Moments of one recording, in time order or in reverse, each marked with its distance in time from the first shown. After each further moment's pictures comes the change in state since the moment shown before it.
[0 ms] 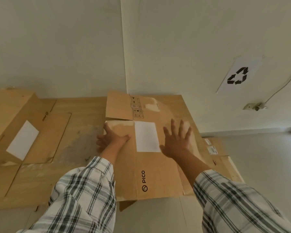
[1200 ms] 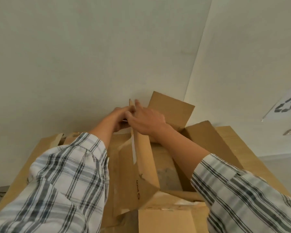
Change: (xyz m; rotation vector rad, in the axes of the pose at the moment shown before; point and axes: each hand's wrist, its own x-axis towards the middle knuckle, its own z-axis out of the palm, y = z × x) left_hand 0.255 0.090 -0.317 -0.436 -0.458 0.223; right_hand 0.119 -0.389 -0.270 0.480 0.258 -0.292
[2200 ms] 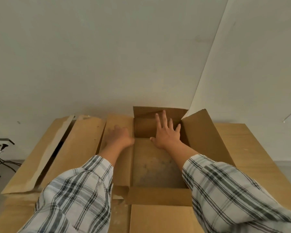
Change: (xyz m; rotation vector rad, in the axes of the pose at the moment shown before) left_hand -0.021 -0.116 0.007 1.154 0.229 -0.029; right_hand -0.013 0.093 0.105 -0.308 -0.167 0.103
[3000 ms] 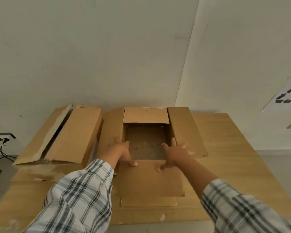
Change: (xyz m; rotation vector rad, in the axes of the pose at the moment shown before) left_hand -0.102 0.010 0.062 0.100 -0.401 -0.008; right_hand -0.156 0.061 0.022 -0.048 -0.460 0.136
